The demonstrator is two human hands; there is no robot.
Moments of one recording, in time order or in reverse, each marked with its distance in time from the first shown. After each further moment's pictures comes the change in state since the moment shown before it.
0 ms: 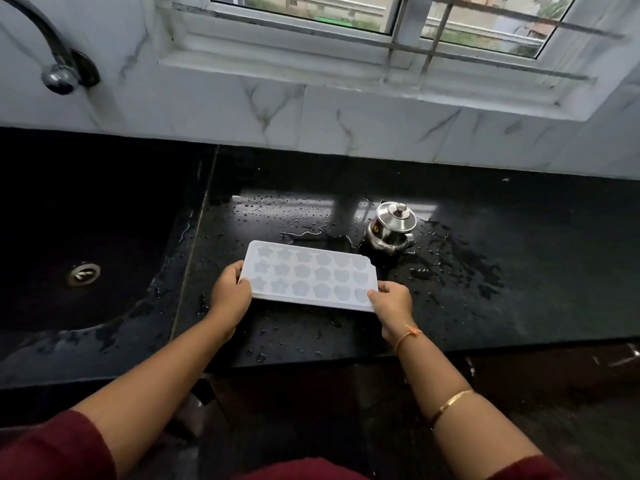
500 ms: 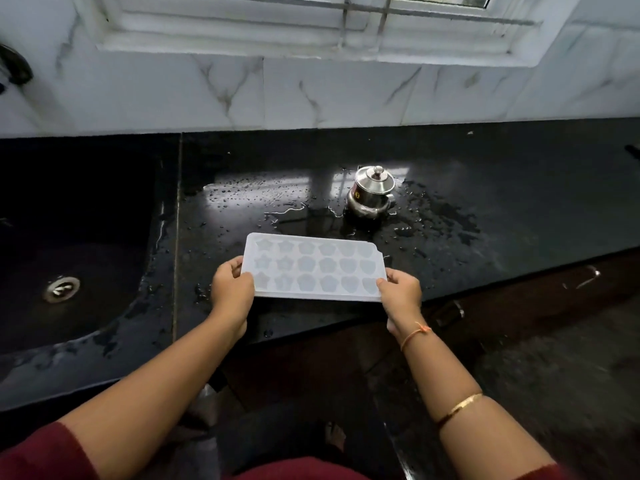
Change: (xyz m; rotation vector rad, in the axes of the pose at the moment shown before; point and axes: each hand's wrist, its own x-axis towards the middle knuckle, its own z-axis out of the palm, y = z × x) left_hand -0.027 0.002 -0.001 -0.189 -0.039 -0.113; right_hand -0.048 0.027 -0.011 0.156 0.168 0.041
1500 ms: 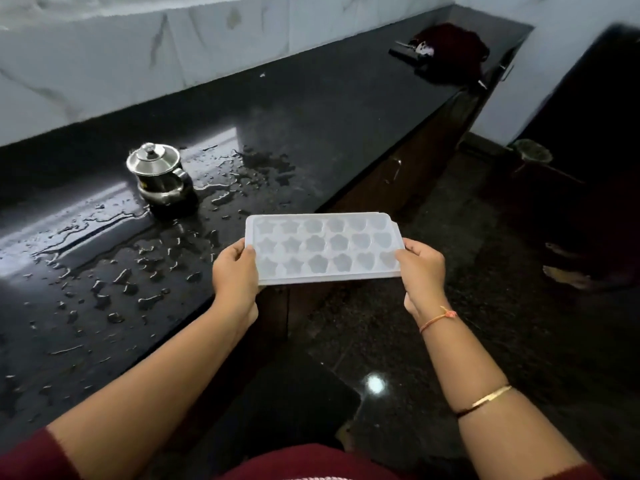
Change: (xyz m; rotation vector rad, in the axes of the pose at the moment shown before) left_hand -0.144 -0.004 0.179 0.034 -0.580 -0.057; right_hand -0.050 0.062 -0.232 0.316 0.568 0.121
